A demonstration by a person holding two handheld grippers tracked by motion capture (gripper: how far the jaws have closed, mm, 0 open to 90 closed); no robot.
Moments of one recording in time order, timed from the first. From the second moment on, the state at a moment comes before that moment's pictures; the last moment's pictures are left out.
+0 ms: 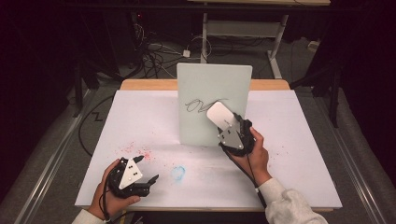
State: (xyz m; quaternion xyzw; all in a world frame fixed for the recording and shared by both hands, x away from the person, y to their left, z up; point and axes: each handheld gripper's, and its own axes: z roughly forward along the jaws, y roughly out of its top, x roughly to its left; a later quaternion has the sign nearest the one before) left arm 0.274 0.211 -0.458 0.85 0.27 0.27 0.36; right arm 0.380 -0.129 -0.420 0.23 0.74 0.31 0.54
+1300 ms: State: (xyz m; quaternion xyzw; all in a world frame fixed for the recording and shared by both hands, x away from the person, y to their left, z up) left arm 0.273 0.211 -0.458 0.85 0.27 0.27 0.36; right arm 0.376 -0.103 -0.441 0.22 0.76 0.29 0.55
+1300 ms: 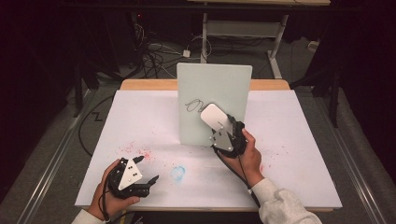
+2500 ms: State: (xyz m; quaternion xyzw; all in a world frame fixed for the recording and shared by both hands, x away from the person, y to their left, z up) left arm 0.271 0.211 -0.457 0.85 0.26 0.26 0.37; right arm 0.386 -0.064 -0.418 0.25 0.73 0.33 0.54
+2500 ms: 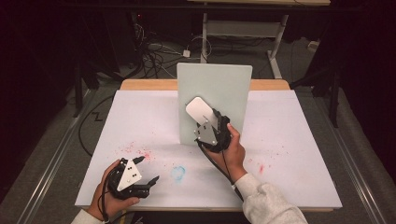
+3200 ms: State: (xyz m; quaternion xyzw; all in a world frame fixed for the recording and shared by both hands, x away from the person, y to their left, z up) left arm 0.270 0.212 -0.456 0.85 0.26 0.26 0.37; right arm 0.381 -0.031 -0.438 0.22 0.76 0.32 0.52
